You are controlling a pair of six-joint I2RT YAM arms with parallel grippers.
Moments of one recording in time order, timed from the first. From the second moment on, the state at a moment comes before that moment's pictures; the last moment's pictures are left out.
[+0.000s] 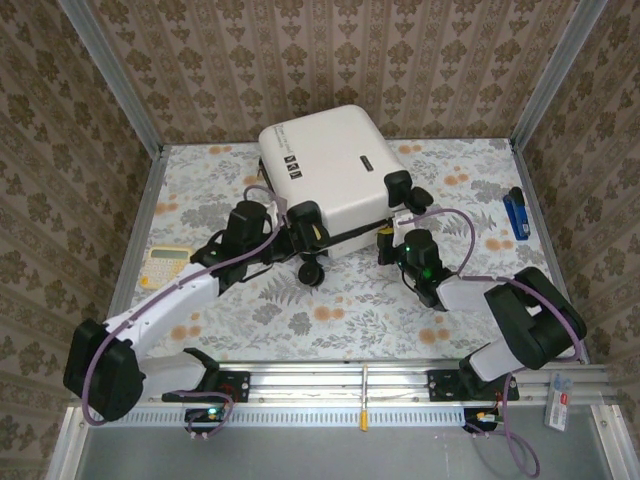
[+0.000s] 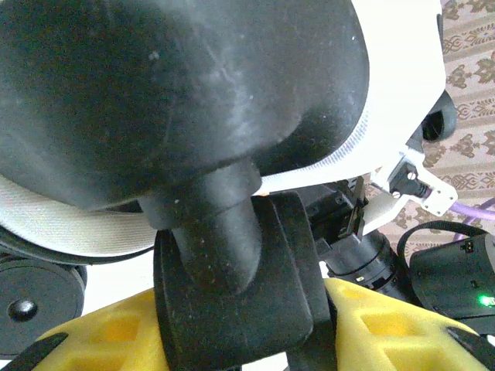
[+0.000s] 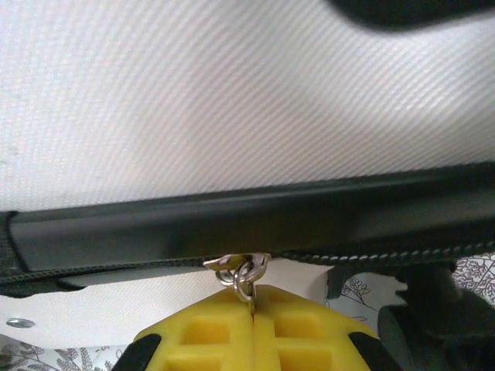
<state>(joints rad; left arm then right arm) -0.61 1.18 0.81 -0.17 0.40 -0.92 0.44 1.48 0.45 0.68 0.09 0.18</state>
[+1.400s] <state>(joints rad) -0.13 1.18 0.73 -0.21 0.83 -0.57 0.50 1.28 0.34 0.62 0.04 0.19</state>
